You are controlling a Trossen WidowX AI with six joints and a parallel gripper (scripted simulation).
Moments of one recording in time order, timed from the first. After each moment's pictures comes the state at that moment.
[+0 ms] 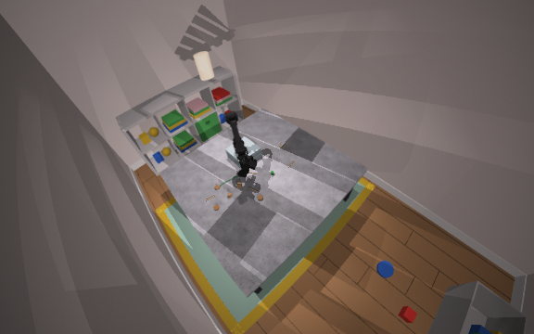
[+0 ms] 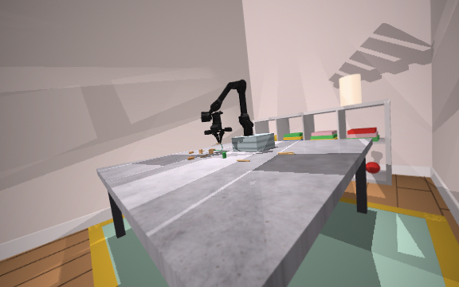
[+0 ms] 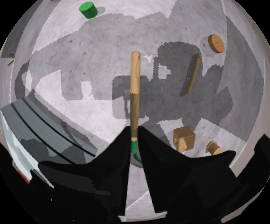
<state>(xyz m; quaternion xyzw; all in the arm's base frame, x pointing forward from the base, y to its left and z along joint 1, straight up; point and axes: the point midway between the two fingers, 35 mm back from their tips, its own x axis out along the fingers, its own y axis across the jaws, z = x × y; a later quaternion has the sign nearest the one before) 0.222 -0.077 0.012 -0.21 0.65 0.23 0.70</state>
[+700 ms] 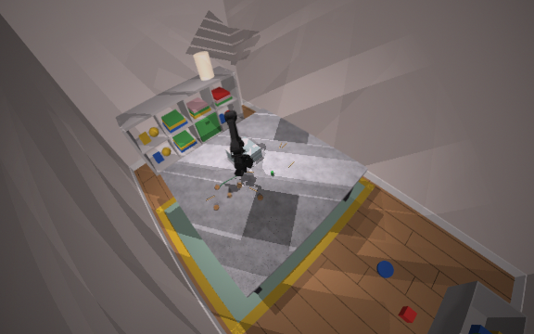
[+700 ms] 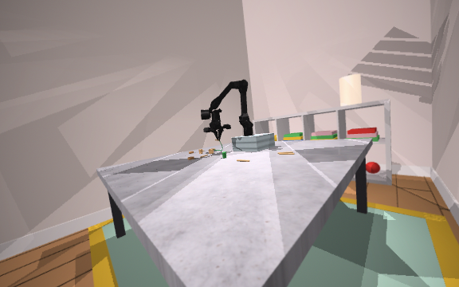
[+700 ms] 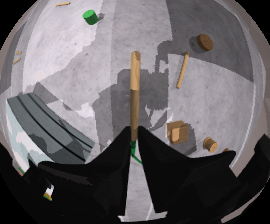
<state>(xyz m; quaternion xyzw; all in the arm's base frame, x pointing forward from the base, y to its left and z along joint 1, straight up) 0.215 -0.094 0.032 -0.20 0.62 0.24 0.72</state>
